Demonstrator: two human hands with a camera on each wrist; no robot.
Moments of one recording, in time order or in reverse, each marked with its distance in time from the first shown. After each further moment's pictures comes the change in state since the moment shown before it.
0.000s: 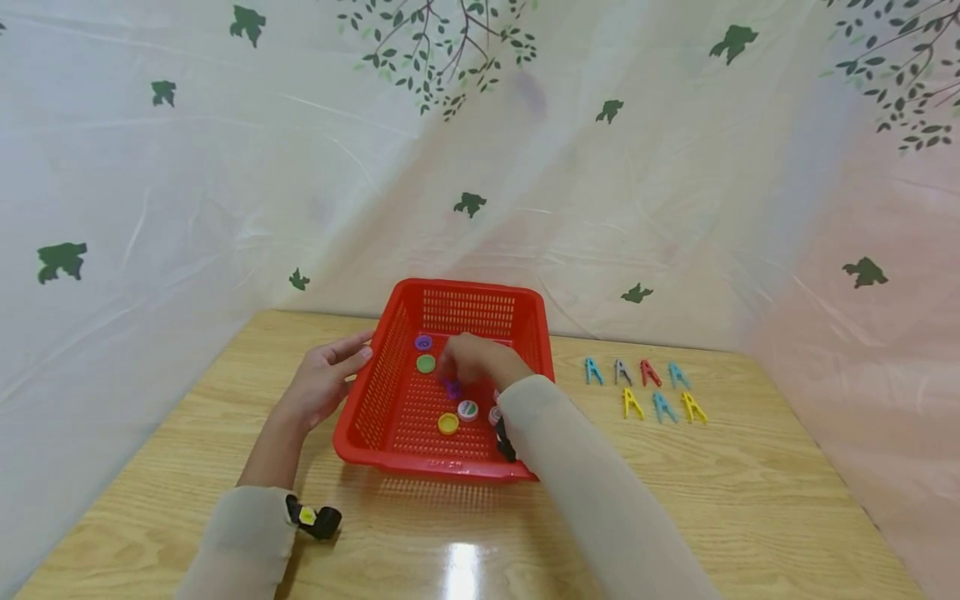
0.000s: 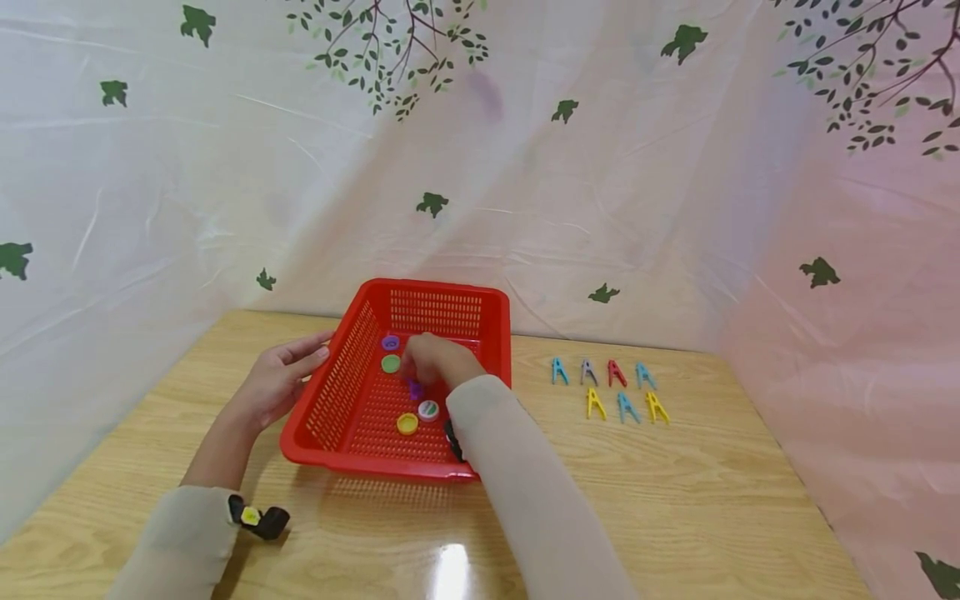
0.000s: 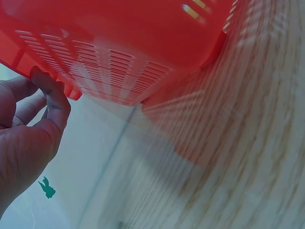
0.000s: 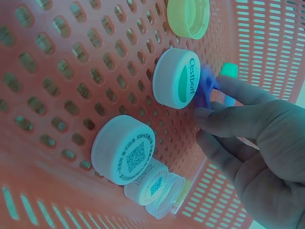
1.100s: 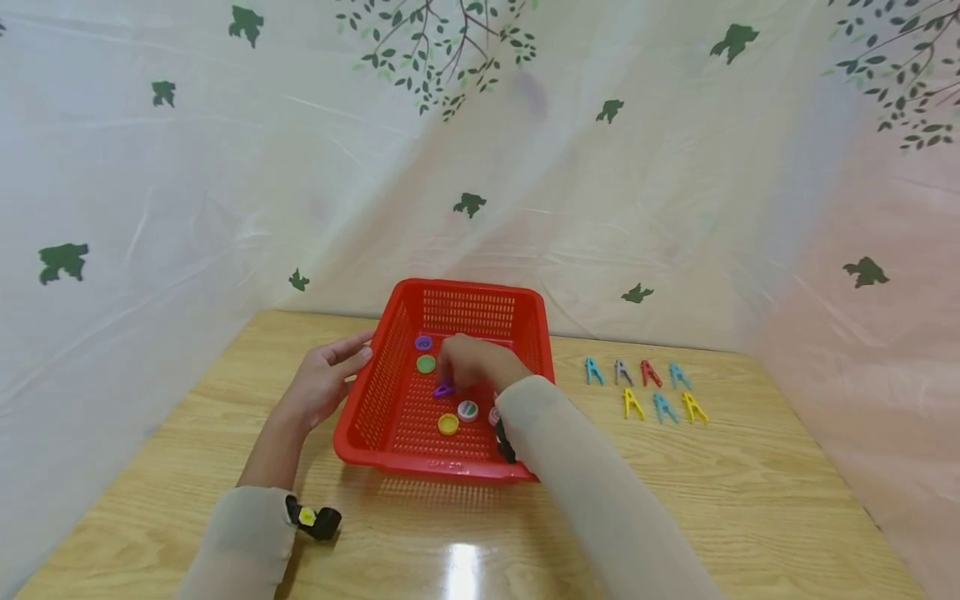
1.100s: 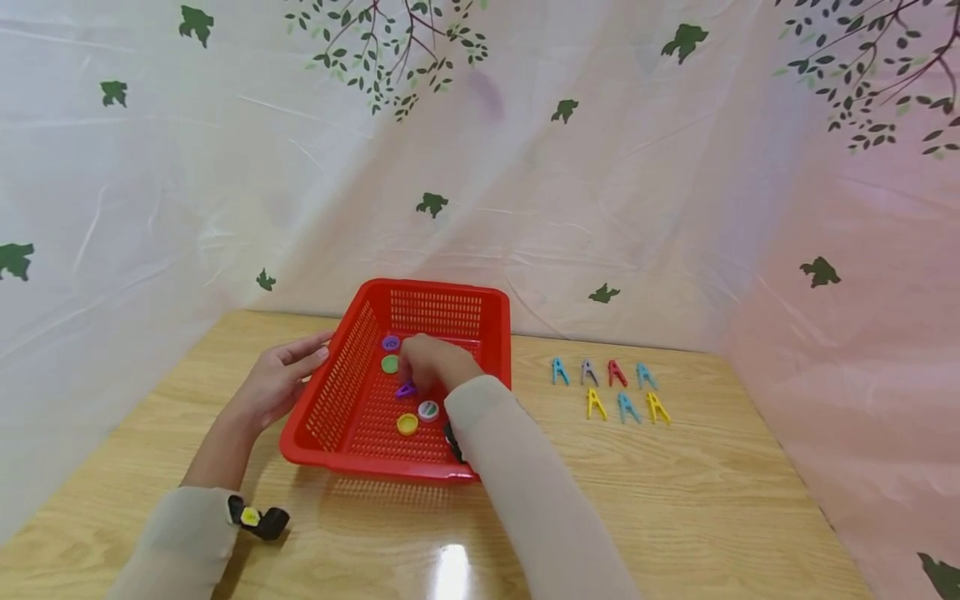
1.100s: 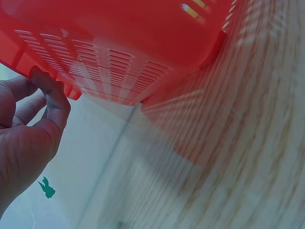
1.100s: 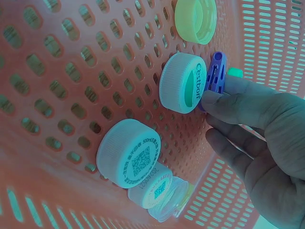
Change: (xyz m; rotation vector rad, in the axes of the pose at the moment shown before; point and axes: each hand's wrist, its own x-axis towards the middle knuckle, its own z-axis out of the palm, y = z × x) left_hand 0.000 0.002 0.001 0.004 0.003 -0.004; right_hand 0.006 -0.002 0.003 -0.127 -0.011 -0.046
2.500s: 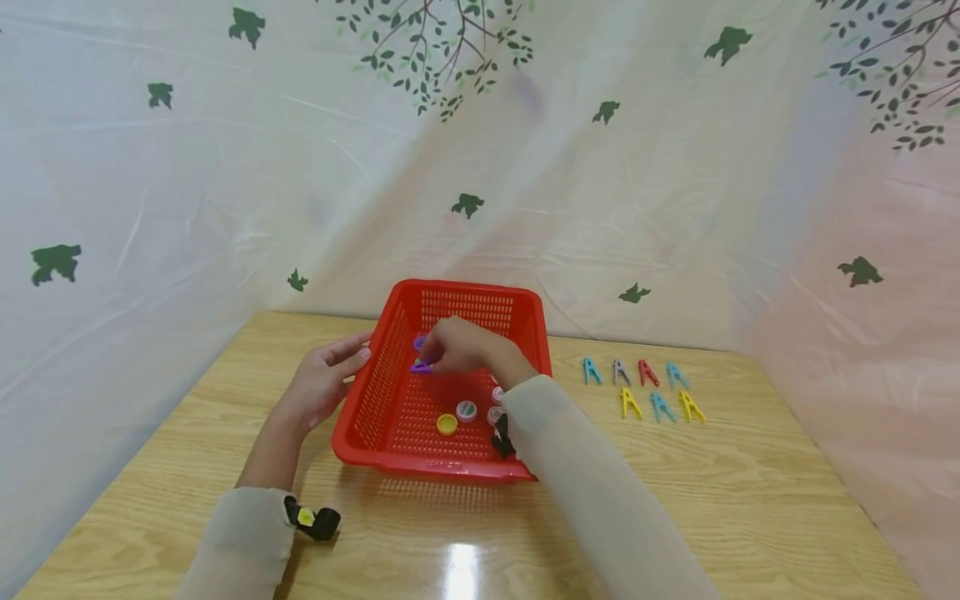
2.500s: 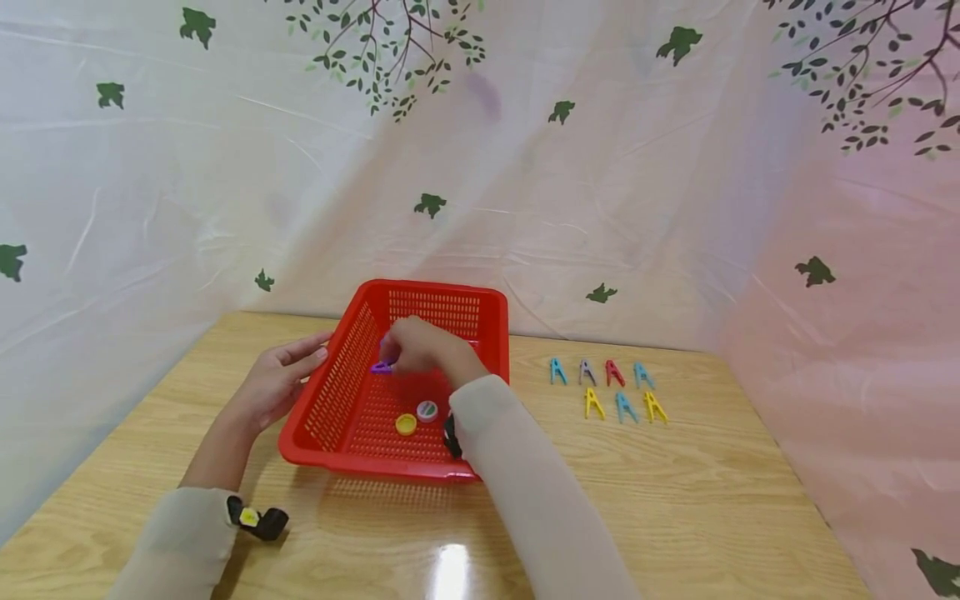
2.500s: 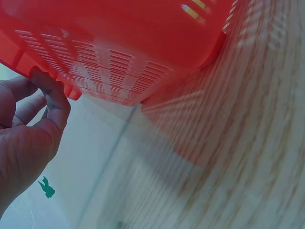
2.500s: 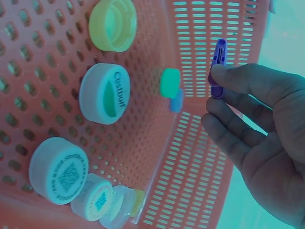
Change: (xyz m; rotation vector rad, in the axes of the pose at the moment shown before) left_hand -0.004 0.000 0.002 0.003 0.004 -0.008; right_hand -0.008 -0.010 -0.019 0.083 0.067 -0.242
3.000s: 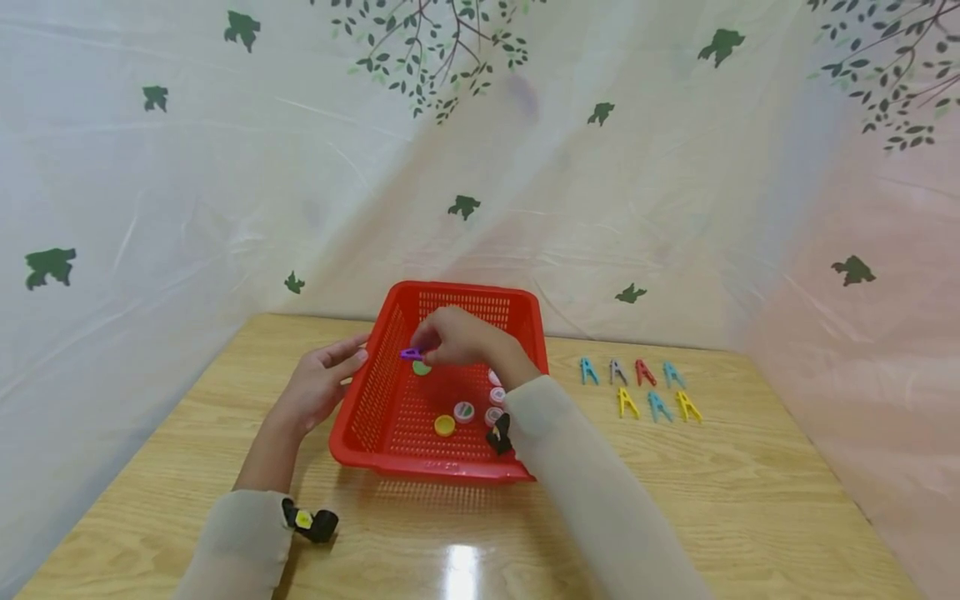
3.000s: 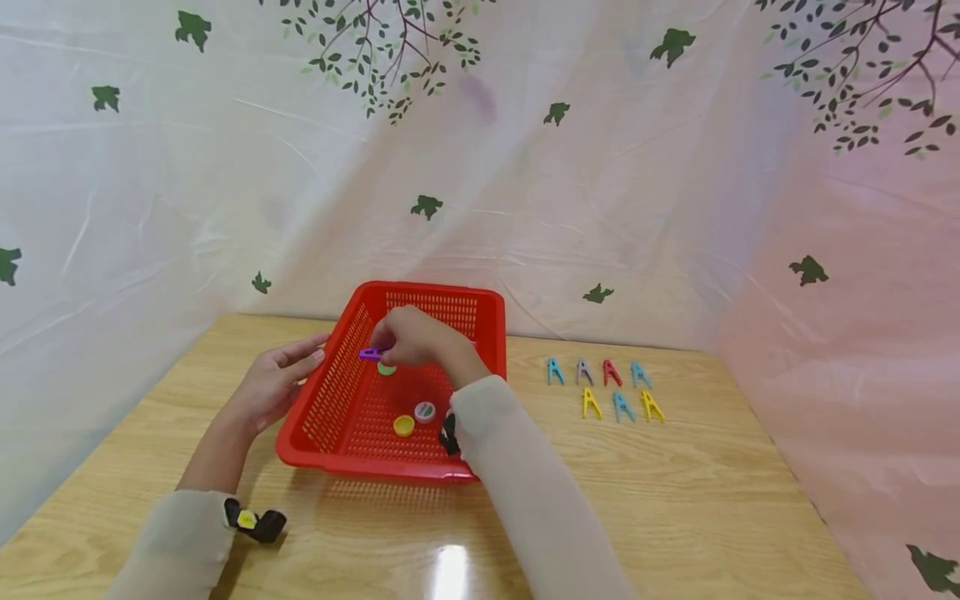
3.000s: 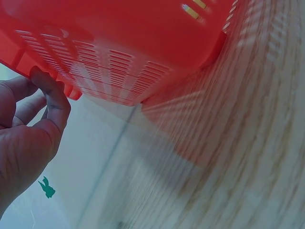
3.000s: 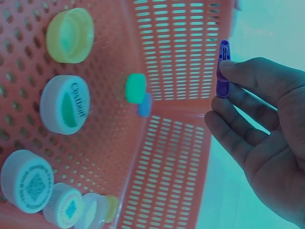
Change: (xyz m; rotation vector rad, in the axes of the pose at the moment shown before) left_hand 0.000 -0.001 0.000 0.003 -0.011 0.000; right_hand -0.008 -0.008 -0.013 -0.018 0.096 -0.111
